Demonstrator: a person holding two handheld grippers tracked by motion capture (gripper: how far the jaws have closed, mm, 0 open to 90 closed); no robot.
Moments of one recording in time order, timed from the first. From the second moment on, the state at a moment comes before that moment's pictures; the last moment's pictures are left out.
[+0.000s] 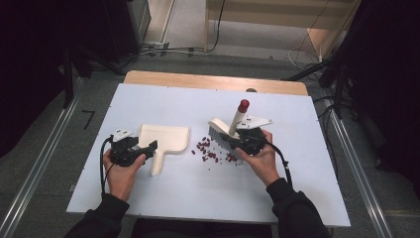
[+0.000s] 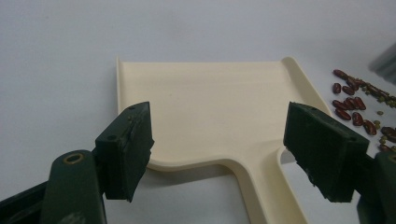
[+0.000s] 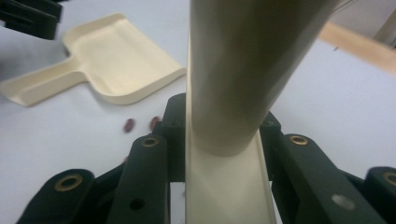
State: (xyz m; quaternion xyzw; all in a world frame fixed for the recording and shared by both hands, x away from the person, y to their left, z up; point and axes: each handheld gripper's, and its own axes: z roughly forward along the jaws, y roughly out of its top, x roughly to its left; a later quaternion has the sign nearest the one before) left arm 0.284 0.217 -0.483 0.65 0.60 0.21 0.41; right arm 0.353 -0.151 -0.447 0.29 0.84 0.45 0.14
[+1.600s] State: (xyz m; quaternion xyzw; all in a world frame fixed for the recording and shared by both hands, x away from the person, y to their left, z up) left arm 0.286 0.217 -0.485 0.66 0.60 0.21 0.41; right arm 0.350 -0.142 -0.465 0.30 0.85 0.43 0.05
